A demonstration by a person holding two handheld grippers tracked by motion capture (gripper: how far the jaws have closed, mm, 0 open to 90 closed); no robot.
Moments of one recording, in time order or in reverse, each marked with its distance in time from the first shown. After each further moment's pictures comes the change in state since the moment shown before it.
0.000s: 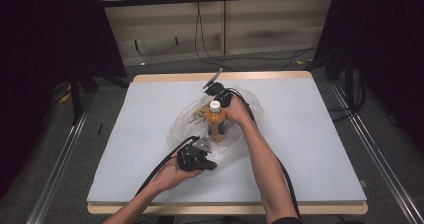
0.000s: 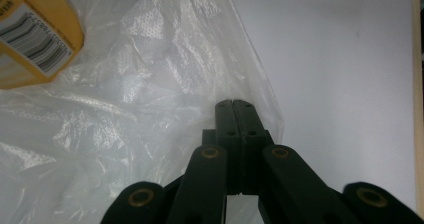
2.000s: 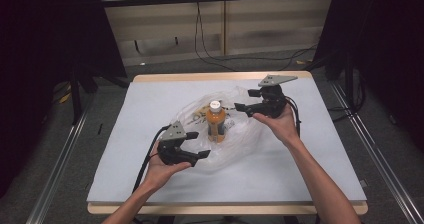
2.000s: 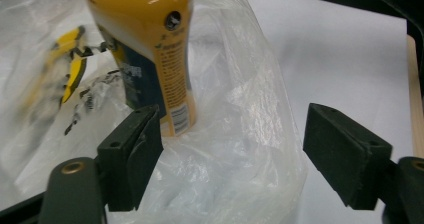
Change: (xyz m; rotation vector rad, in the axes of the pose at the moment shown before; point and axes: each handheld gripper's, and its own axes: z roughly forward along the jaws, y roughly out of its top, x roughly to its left) left arm 0.004 -0.016 -0.059 -0.419 0.216 -0.126; right arm 0.008 -0.129 -0.149 -0.667 -0.059 -0.042
